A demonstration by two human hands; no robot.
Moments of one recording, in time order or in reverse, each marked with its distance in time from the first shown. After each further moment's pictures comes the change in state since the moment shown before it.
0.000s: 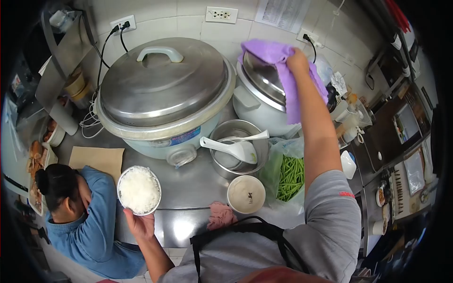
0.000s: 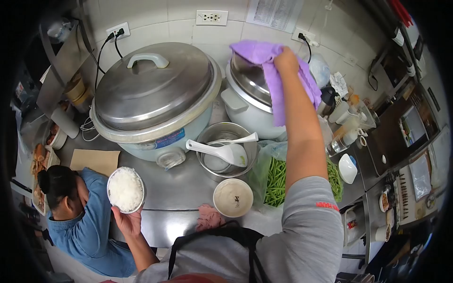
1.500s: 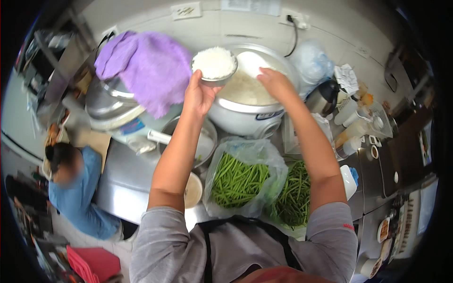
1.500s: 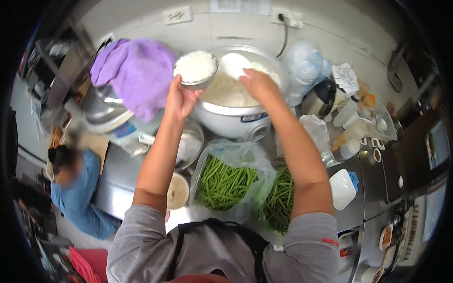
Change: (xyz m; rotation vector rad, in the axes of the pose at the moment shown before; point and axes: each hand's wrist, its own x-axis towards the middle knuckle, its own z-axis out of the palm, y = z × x) left_hand 0.156 -0.324 0.279 0.142 -0.359 -0.161; right_hand -0.026 0.149 -0.007 0.318 -0.393 -0.537
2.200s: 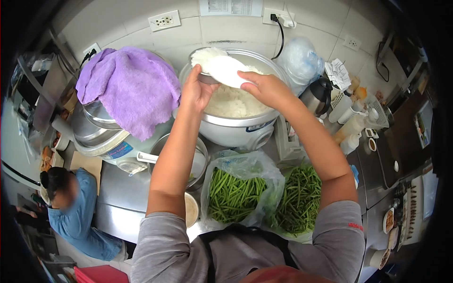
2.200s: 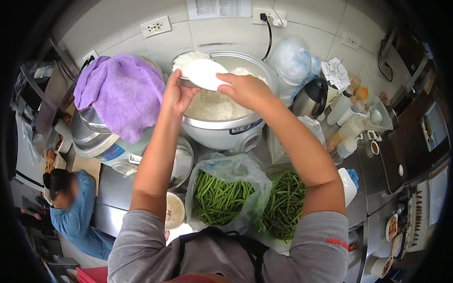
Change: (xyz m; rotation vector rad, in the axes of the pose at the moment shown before) left_hand 0.057 -0.022 0.013 -0.013 0.017 -0.124; right_hand -0.001 -0.026 -0.040 0.014 -0.200 -0.110
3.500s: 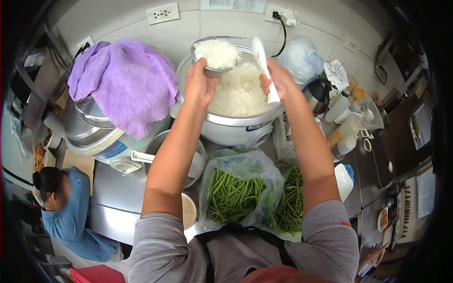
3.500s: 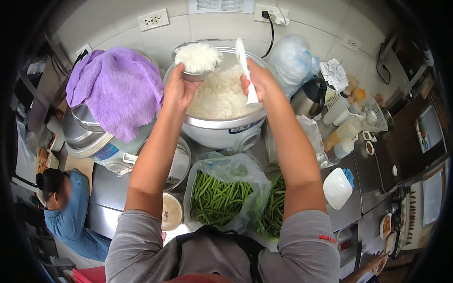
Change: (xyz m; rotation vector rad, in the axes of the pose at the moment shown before) left_hand 0.014 -0.014 0.000 0.021 0.011 0.102; right_hand 0.029 0.035 0.011 1.391 -0.058 0.695
